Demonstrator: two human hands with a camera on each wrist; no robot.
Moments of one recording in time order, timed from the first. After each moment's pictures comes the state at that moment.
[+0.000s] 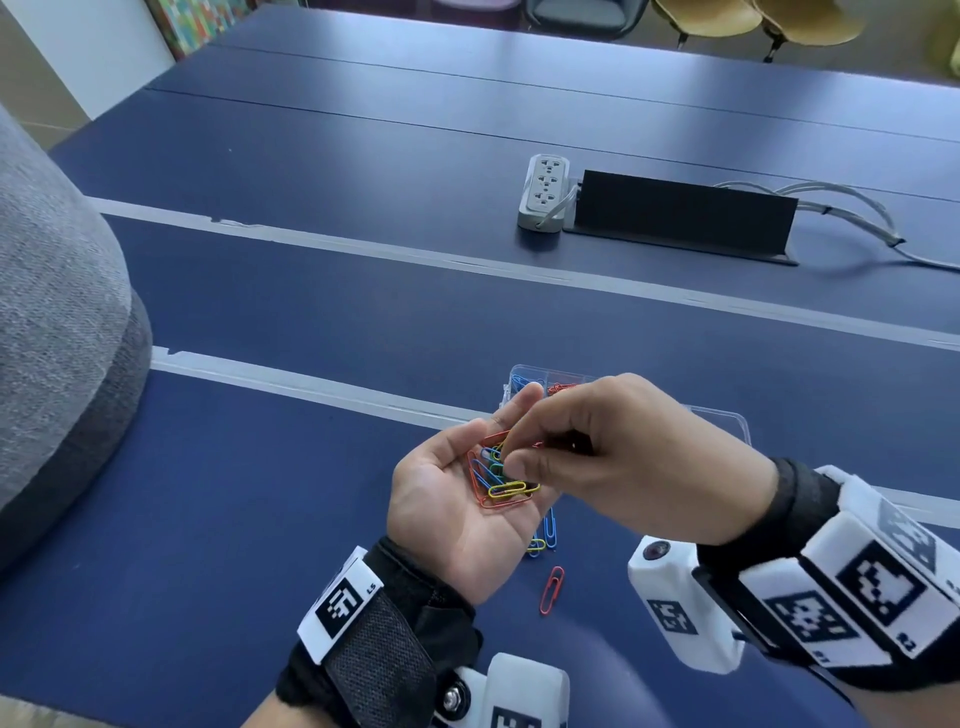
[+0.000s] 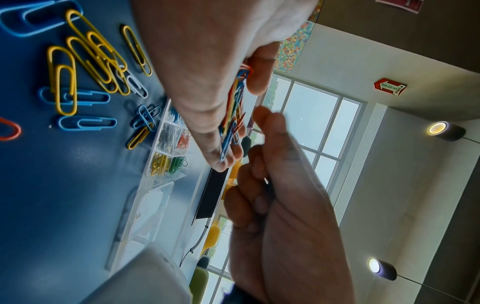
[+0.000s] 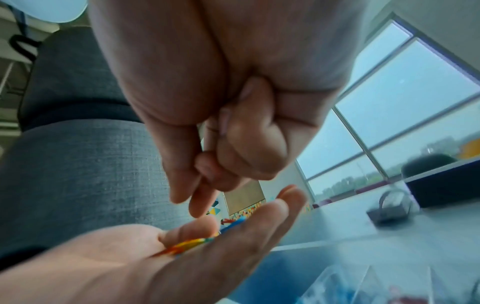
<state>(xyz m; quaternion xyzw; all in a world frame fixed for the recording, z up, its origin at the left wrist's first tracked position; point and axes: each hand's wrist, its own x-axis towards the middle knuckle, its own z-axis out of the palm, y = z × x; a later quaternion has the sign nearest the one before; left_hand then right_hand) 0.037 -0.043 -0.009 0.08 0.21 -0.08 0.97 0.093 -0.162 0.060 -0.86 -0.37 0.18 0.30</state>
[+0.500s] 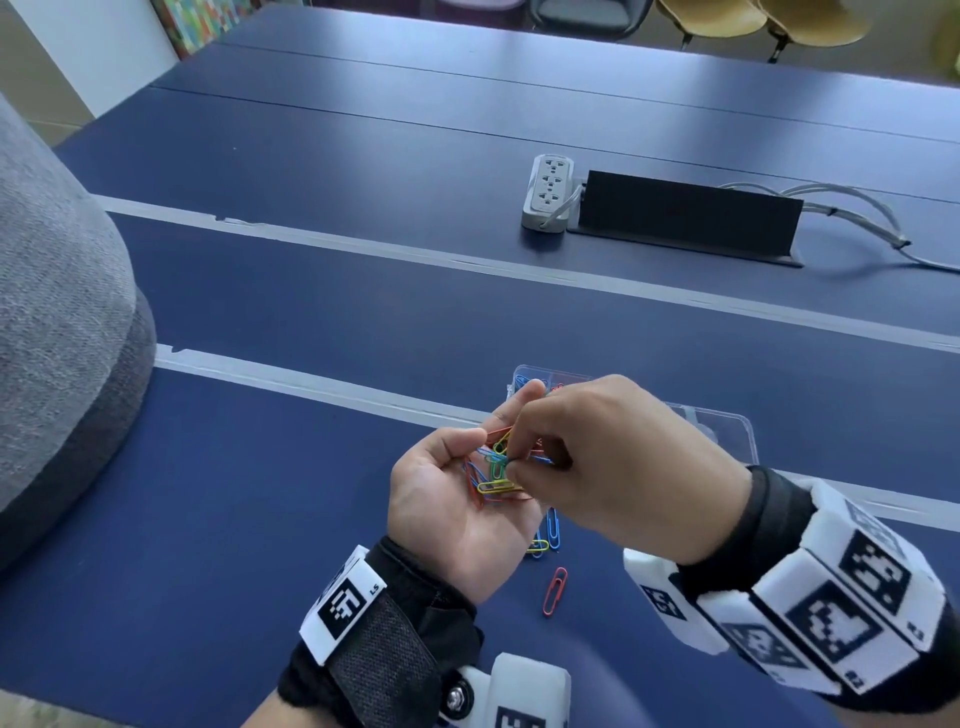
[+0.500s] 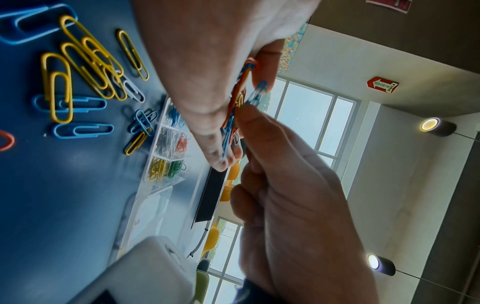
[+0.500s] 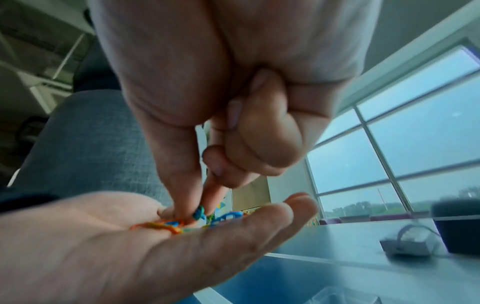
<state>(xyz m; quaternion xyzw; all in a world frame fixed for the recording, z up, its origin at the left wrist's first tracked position) 0.037 -0.041 -0.010 0.09 0.19 -0.07 0.98 0.085 -0.150 0.058 -0.89 -0.39 0.12 0.20</state>
